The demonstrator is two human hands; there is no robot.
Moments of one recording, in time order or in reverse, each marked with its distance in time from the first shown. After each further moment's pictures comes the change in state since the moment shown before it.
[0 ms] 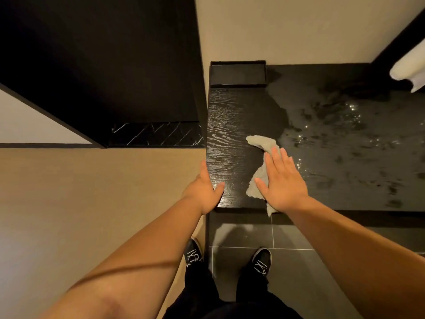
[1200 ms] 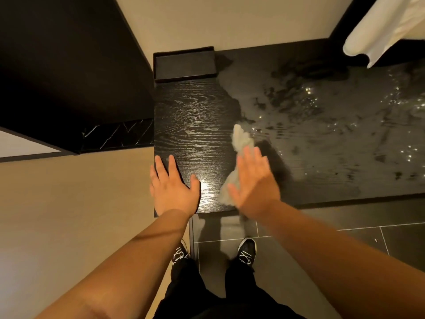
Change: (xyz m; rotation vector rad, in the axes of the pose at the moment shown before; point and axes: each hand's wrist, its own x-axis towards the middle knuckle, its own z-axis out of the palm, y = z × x) left_hand 0.009 0.074 0.064 0.362 0.492 -0.131; right_hand -0.021 0.045 -0.002 -0.020 0.077 0.005
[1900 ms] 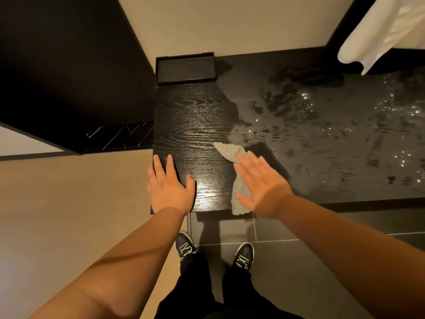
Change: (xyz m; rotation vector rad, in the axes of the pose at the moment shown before) left_hand -0.003 0.002 -0.006 0.016 -0.002 0.003; right_hand -0.009 0.058 0.016 0.071 0.085 -0.348
